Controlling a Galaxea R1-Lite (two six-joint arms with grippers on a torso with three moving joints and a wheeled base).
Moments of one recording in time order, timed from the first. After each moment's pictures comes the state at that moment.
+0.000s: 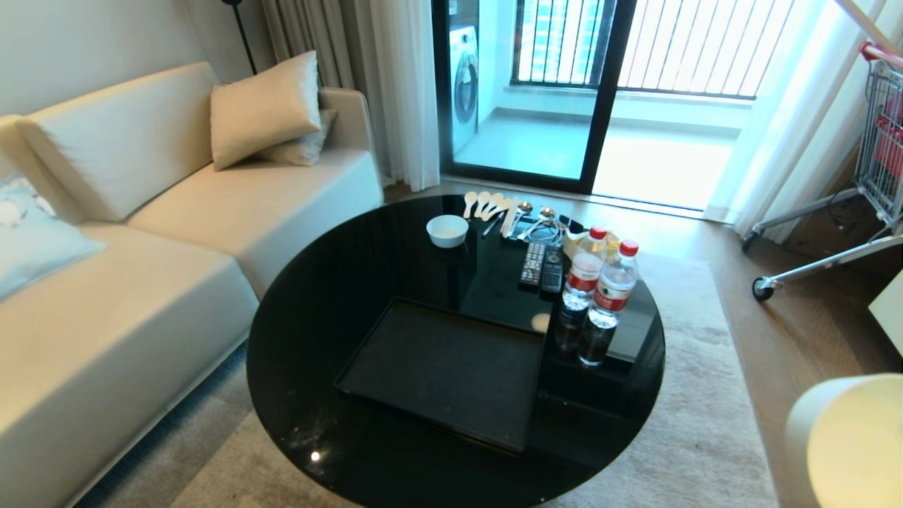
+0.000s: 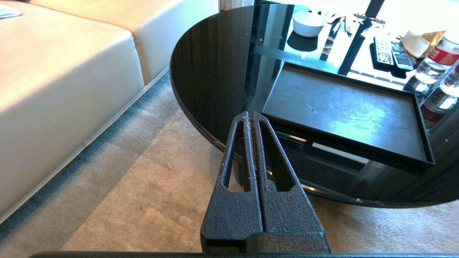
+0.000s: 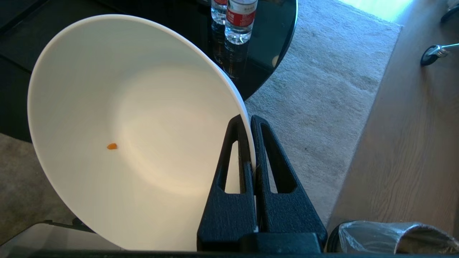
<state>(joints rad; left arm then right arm) 0.00 0.00 0.00 0.00 0.01 -0.08 0.00 0.71 -0.49 0.12 0.12 -0.15</state>
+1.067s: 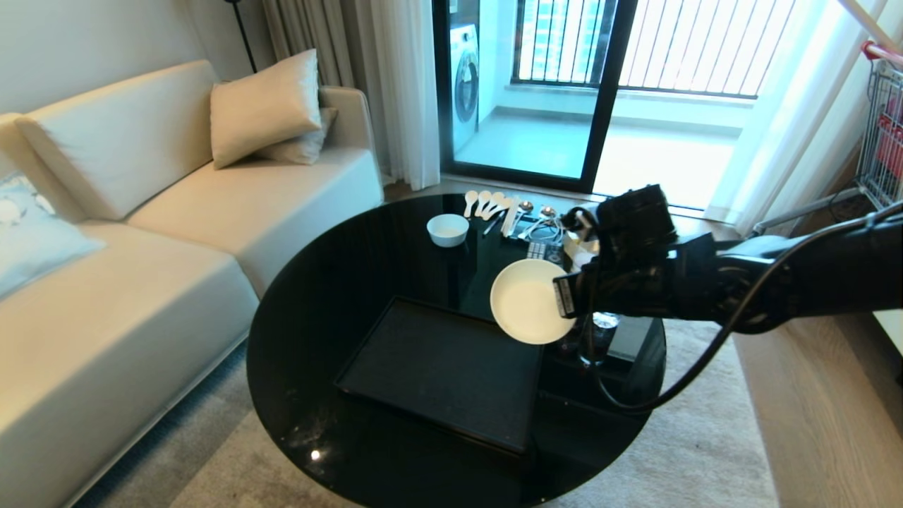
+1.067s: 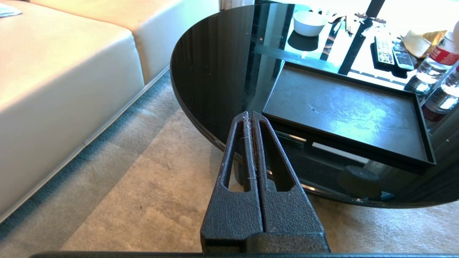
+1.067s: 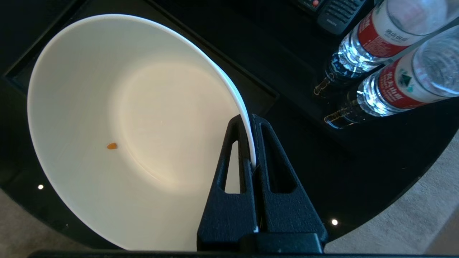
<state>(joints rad) 0.00 0.00 0.00 0.00 0.01 -0.08 0.53 1.94 -1.25 -0.12 -0.17 0.08</state>
